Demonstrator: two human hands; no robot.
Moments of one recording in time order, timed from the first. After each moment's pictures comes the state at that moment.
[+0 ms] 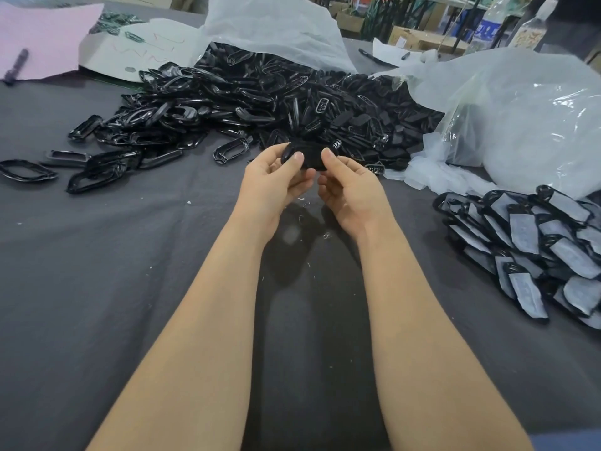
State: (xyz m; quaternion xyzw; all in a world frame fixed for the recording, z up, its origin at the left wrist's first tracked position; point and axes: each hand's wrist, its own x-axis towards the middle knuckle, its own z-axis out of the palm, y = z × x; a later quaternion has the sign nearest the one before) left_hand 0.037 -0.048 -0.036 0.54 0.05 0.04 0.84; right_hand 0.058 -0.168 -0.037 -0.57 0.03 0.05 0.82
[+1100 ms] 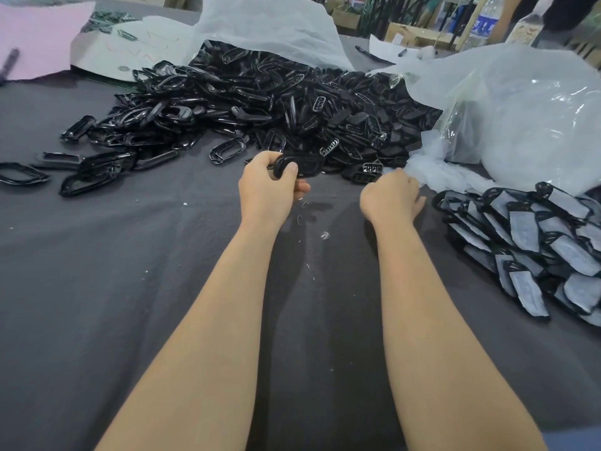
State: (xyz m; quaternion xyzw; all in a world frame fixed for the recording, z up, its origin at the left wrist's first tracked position) left_hand 0.042 -0.053 -0.046 0.69 0.09 0.14 0.71; right_hand 0.067 -0.203 -0.039 -0.95 0.21 -0.07 0.21
